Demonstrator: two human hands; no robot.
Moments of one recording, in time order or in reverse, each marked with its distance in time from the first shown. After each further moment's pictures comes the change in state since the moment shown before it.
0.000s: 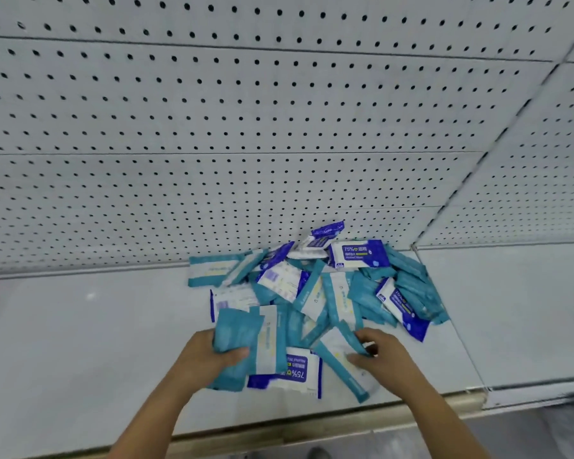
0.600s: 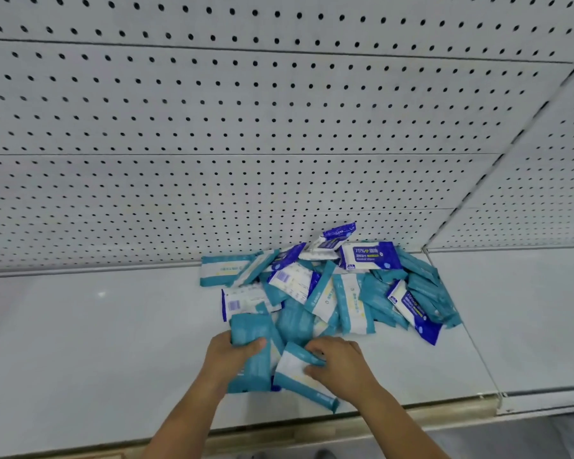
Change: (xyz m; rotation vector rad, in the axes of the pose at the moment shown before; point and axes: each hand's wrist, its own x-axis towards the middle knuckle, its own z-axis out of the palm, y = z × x) left_hand 0.017 -0.009 0.028 -0.307 0.137 -0.095; right_hand 0.011 -0.043 0.077 -0.498 -0.076 -0.274
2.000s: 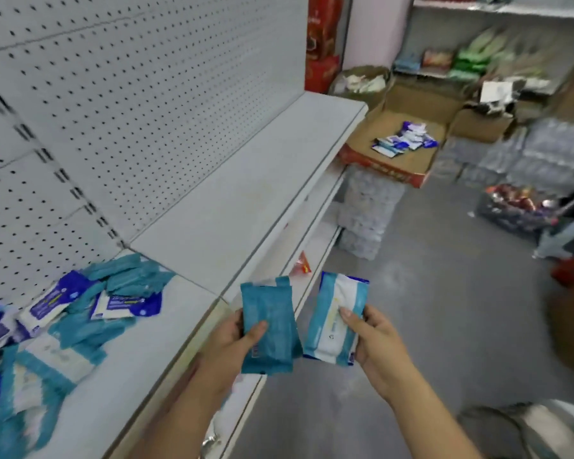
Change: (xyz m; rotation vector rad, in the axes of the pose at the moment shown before) left_hand -0.241 -0.032 0.353 0.317 -1.053 0.205; right_hand -0.435 0.175 -0.056 1.813 1.194 0.561
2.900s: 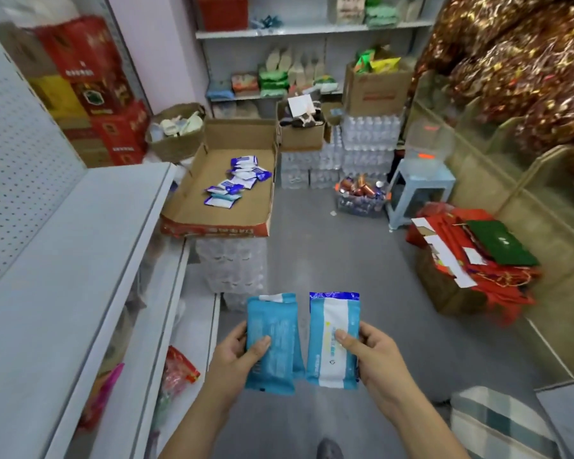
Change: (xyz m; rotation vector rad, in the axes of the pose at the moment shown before) left_hand 0.297 0.058 0.364 0.284 -0.452 -0.024; right_hand 0.148 -0.207 -0.276 0.083 0.524 -0.211
